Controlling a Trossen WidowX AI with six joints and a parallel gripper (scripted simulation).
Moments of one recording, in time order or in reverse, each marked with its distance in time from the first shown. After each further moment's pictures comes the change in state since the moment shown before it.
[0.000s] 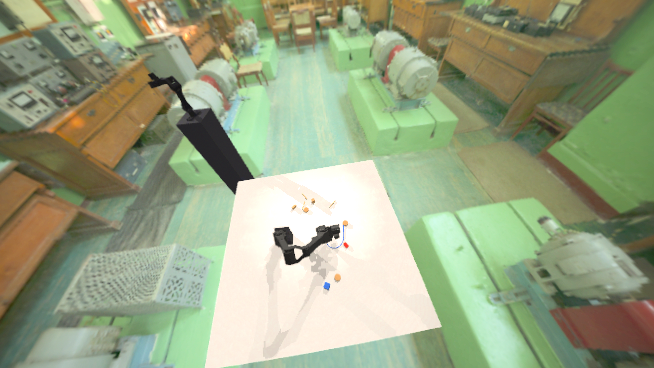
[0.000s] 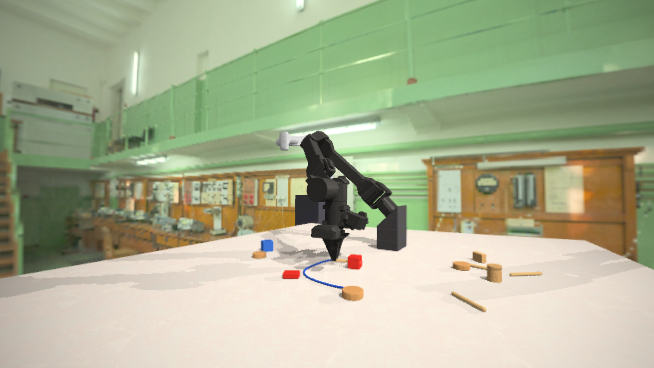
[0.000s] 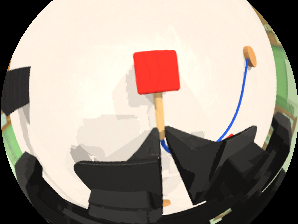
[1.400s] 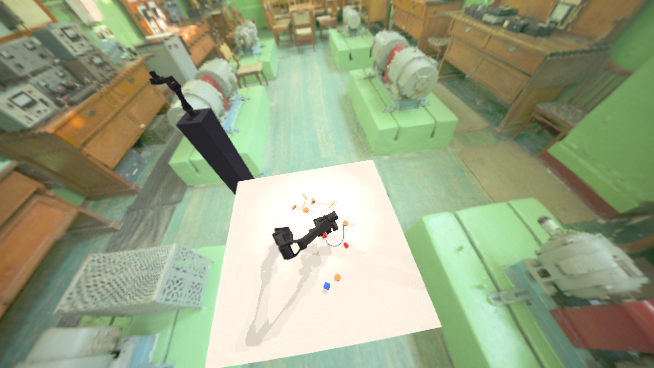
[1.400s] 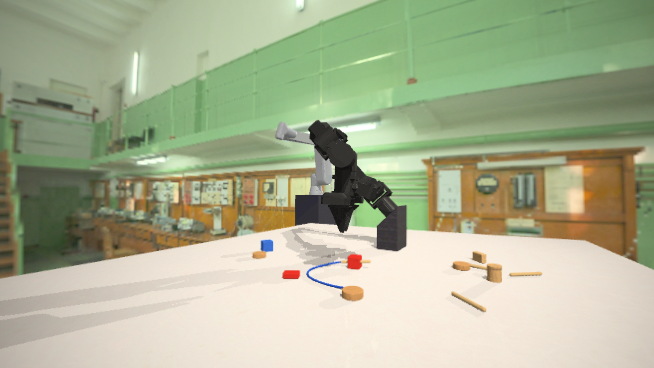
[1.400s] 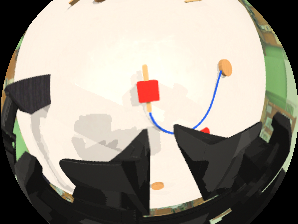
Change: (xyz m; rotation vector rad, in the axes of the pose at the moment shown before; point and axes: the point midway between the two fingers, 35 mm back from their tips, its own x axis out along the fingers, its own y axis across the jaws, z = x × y) arm -0.078 -0.003 0.024 -0.006 0.007 -0.010
